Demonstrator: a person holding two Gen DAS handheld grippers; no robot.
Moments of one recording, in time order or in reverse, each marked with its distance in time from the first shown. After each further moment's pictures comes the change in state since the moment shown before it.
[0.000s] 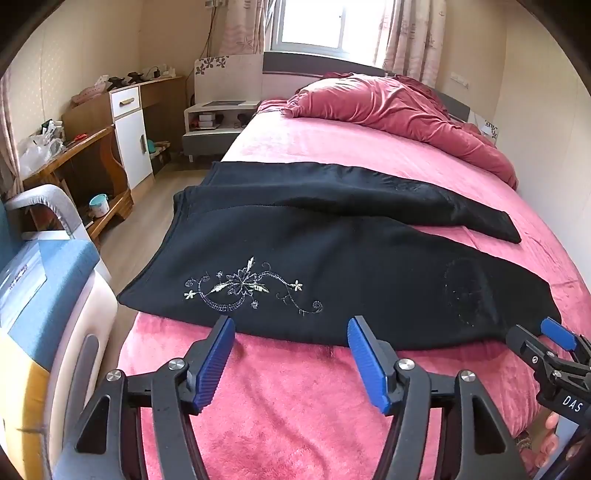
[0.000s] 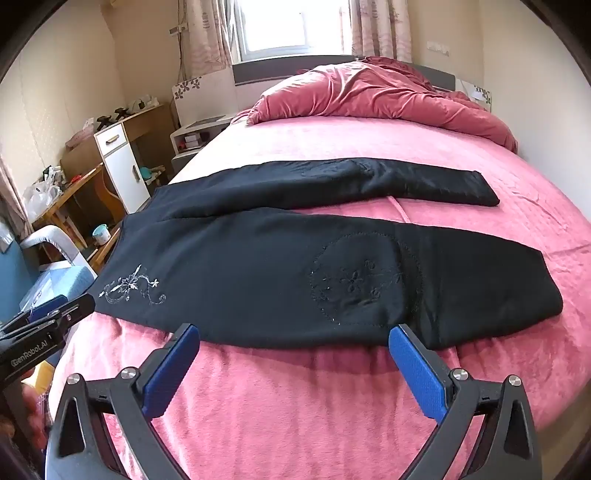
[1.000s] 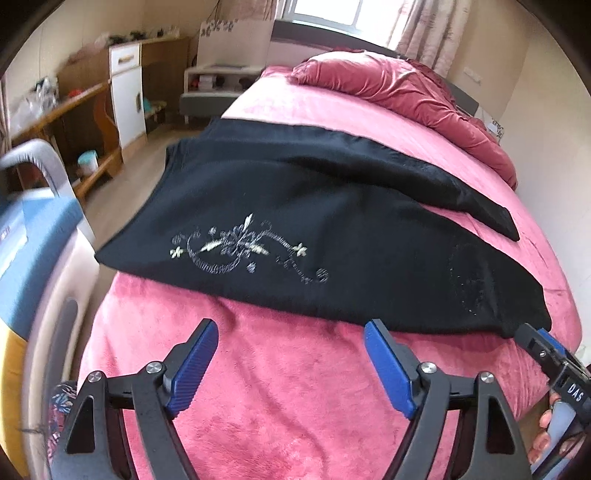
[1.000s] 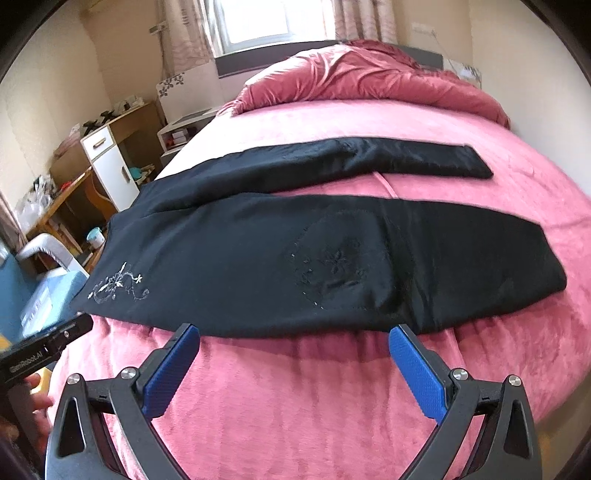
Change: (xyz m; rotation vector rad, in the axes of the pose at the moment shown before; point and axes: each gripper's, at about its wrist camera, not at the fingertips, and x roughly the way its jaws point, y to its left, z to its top) left arm 0.036 0.021 -0.012 -0.094 0.141 -0.073; right arm 0.012 -0.030 -0.005 0.078 0.063 -0.006
